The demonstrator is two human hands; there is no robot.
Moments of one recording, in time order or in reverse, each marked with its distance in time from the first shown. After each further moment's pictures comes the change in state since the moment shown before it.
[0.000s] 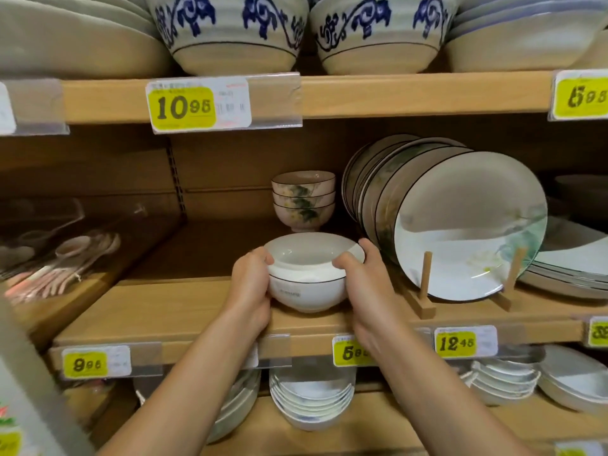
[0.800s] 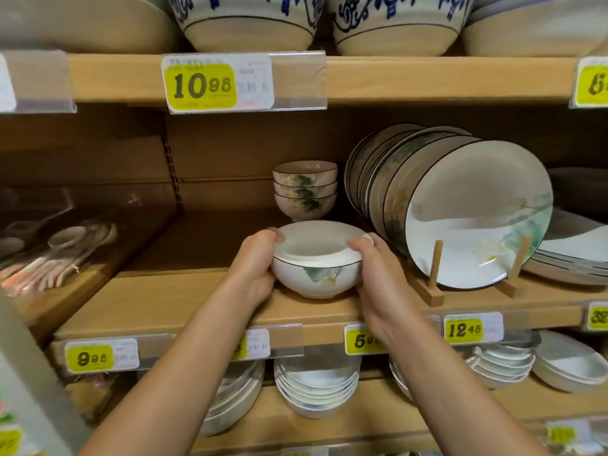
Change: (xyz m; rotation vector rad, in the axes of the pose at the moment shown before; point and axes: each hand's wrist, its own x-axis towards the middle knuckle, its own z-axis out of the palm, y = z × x) left_hand 0.015 0.018 -0.002 0.075 -0.120 -0.063; right_hand -0.003 0.003 0.001 0.100 -0.019 0.005
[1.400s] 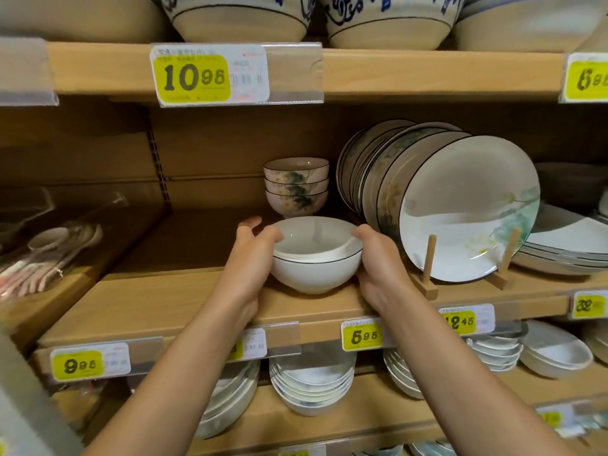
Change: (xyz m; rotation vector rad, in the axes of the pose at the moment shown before) left_hand -0.009 -0.008 -0.016 0.342 -0.059 0.200; right_hand 0.020 -0.011 0.001 0.011 0.134 0.087
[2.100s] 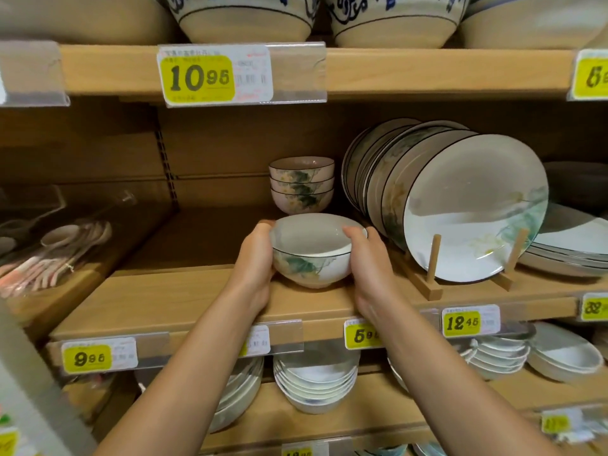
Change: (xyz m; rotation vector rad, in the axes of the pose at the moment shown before) left_hand 0.002 0.002 0.013 -0.273 0.012 -0.101; right_hand 0.000 0.015 0.010 -0.109 -0.028 -0.119
